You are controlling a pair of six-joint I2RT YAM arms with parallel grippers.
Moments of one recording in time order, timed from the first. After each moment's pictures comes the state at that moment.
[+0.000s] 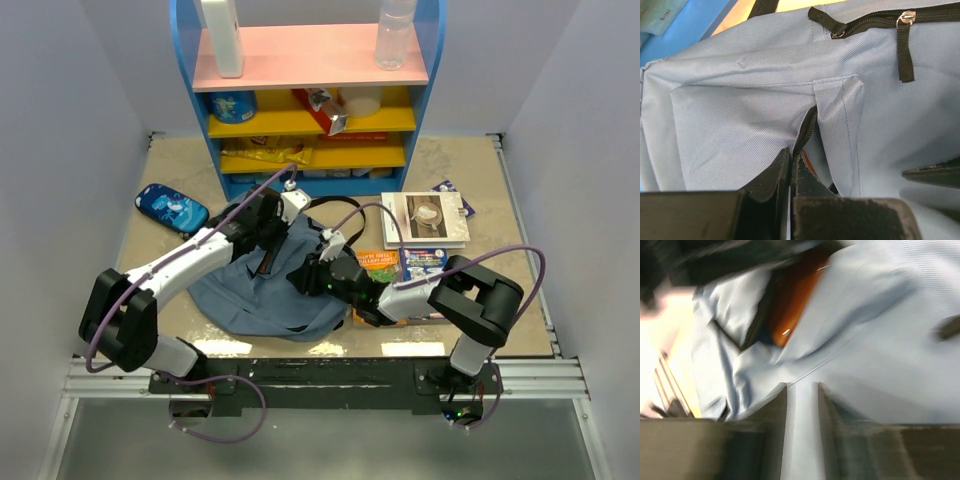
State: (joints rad) left arm -0.56 1.43 1.00 -0.39 -0.08 0.24; right arm 0.99 1.72 0.62 0.82 0.12 0.72
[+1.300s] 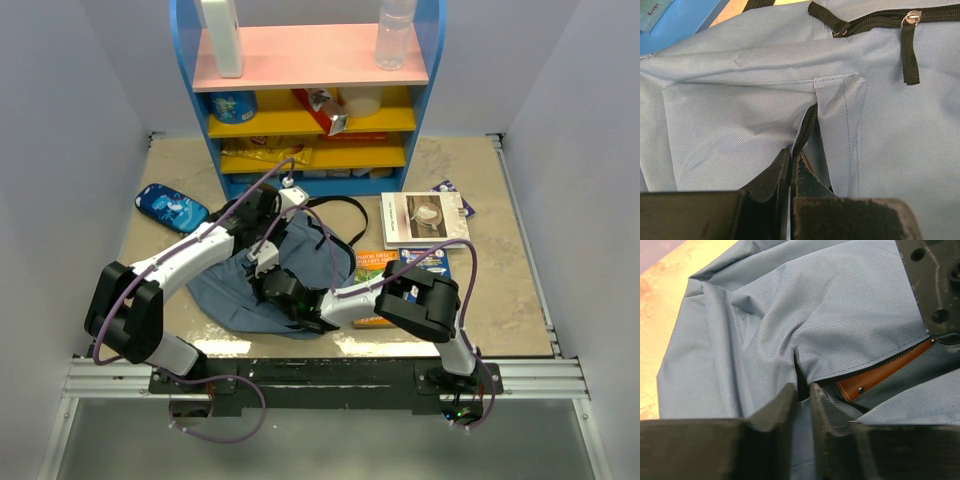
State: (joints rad) left arm -0.52 1.49 1.02 -0.39 -0.03 0.24; right arm 1.24 2.03 1.08 0.68 0.47 0.27
